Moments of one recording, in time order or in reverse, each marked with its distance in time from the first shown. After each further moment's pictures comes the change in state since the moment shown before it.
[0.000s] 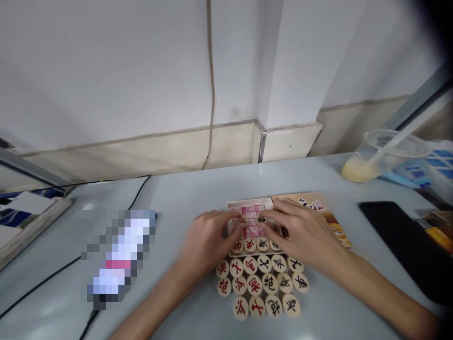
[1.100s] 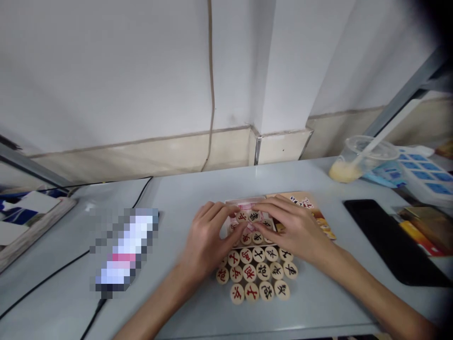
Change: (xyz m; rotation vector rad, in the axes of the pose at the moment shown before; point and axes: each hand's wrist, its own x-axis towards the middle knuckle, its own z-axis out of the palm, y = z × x) left_hand -0.009 0.018 -0.011 -0.105 0.218 0.175; right_hand 0.002 -0.011 -0.016 0.293 0.167 -0.086
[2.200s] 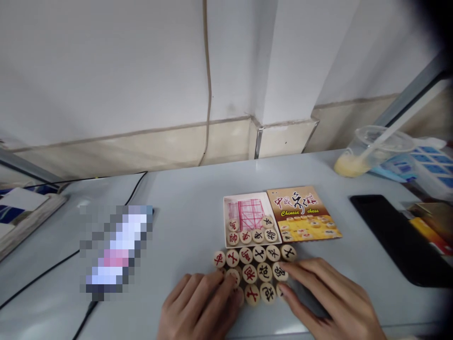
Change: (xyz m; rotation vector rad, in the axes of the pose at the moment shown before) left_hand -0.096 0.032 -0.010 0.104 0.063 0.157; right_hand -0.101 -0.051 0.002 -0.102 0.051 0.152
